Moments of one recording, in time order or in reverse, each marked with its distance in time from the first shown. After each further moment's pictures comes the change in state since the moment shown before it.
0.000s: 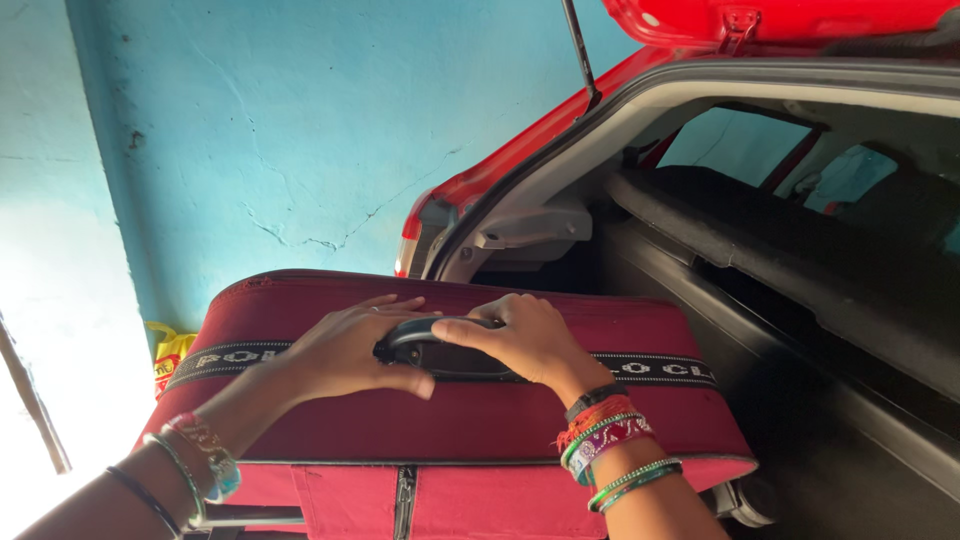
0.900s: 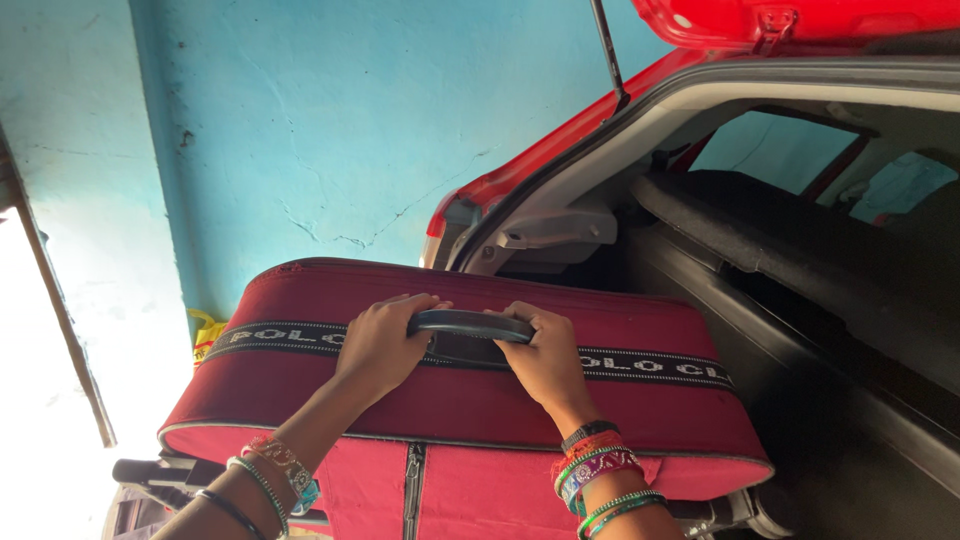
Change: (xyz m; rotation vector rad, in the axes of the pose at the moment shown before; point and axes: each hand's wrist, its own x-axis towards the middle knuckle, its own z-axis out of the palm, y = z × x) left_hand 0.005 0.049 0.028 -0.038 0.445 -0.418; right_hand -0.007 0.041 0.050 0.454 0.378 -0.152
